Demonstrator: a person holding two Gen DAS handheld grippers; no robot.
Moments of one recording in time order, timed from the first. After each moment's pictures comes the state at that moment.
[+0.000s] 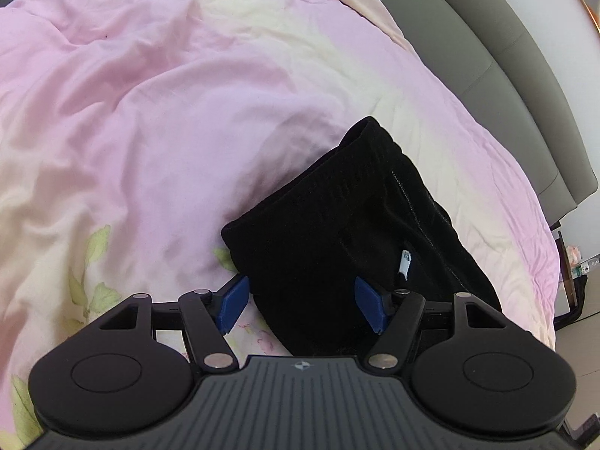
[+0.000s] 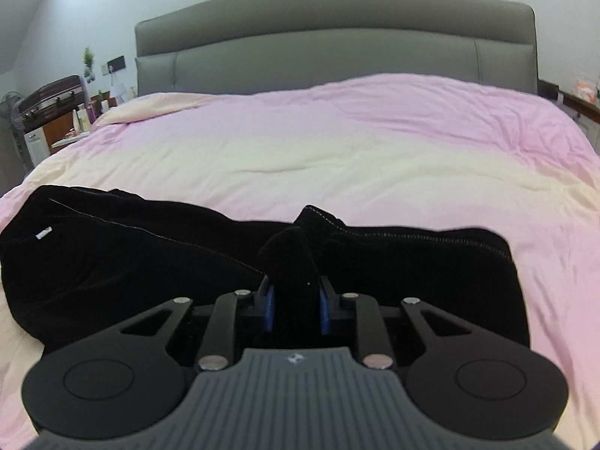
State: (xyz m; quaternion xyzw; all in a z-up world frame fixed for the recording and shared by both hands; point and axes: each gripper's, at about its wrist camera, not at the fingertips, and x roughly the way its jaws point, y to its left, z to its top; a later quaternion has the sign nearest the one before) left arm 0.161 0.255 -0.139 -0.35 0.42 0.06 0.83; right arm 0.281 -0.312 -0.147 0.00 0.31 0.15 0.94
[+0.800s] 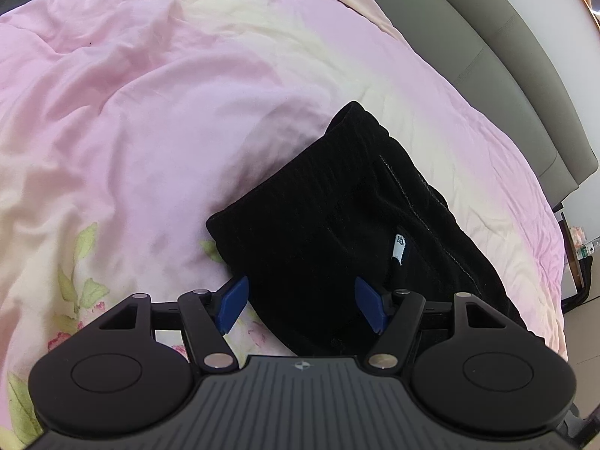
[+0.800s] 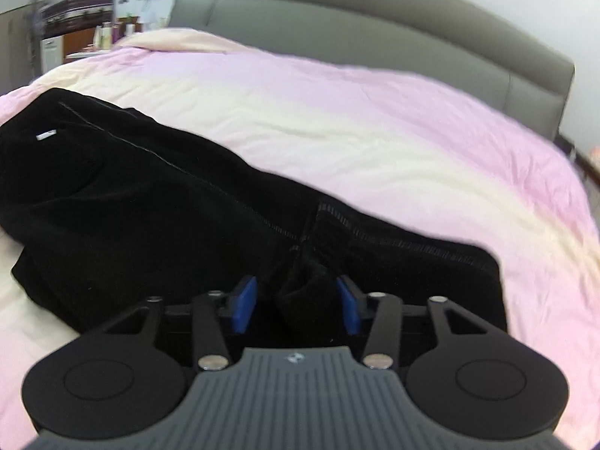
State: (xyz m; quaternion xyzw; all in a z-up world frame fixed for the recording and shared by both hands) left arm 0.164 0.242 -0.139 -0.33 0.44 0.05 0.84; right arm 0.287 -0.272 -0.171 -0.13 0.36 0.15 0.91
